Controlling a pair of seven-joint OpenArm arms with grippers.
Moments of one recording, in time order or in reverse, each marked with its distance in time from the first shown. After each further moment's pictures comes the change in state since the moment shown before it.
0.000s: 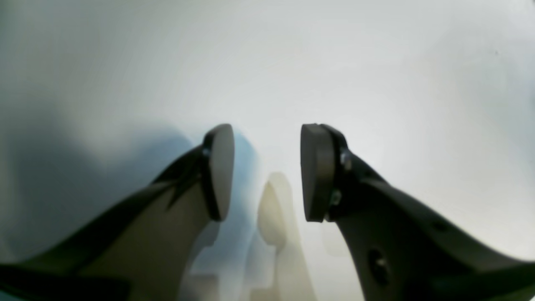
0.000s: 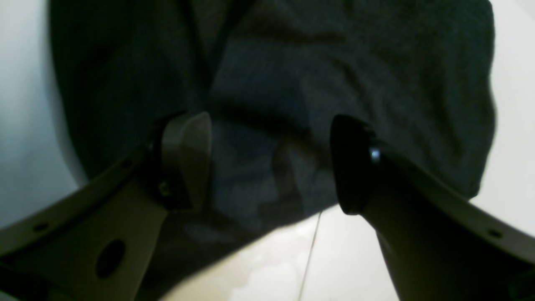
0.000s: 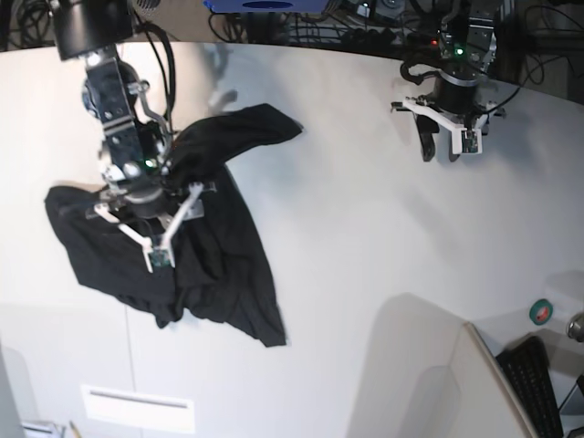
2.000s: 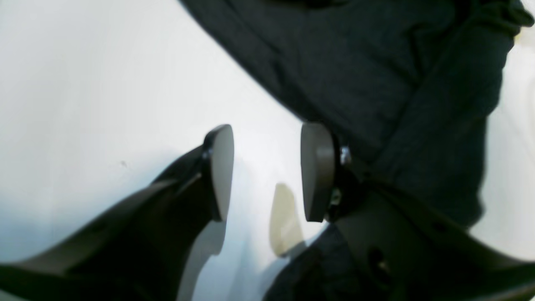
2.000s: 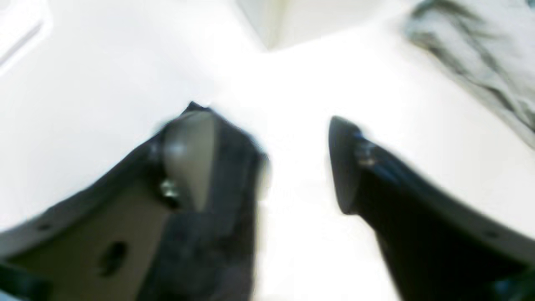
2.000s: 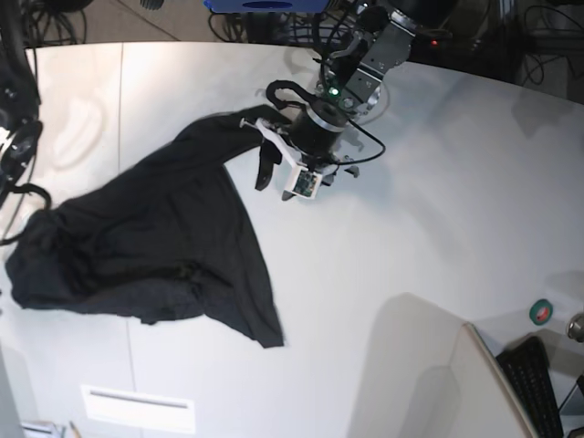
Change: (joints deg) left arm -20.0 7.3 32.9 -12.0 0.7 0.5 0.5; right arm 33.9 15.0 51.1 -43.9 -0.3 5.0 19.2
